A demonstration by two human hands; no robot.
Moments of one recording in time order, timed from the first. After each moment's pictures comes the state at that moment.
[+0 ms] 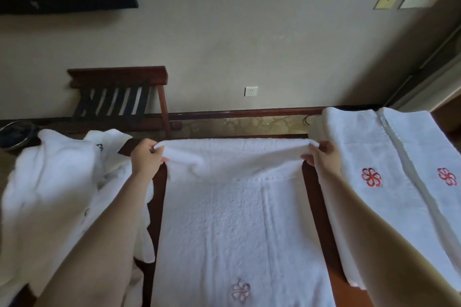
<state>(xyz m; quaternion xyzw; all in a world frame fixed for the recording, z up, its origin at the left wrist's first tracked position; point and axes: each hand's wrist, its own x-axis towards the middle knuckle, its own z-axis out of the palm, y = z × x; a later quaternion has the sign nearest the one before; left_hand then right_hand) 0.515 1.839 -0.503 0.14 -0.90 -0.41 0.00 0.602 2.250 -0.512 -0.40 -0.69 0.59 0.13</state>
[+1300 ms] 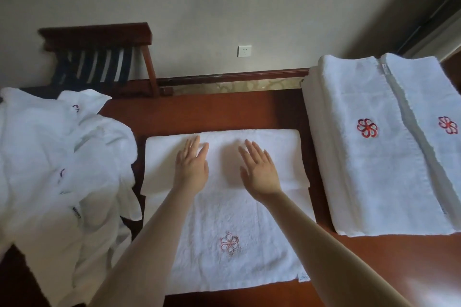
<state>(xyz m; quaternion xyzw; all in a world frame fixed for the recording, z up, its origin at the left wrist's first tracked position) 0.645 1.932 -0.592 -0.14 -0.98 -0.11 -0.10 0.705 2.128 -0.594 0.02 -0.98 0.20 -0.04</state>
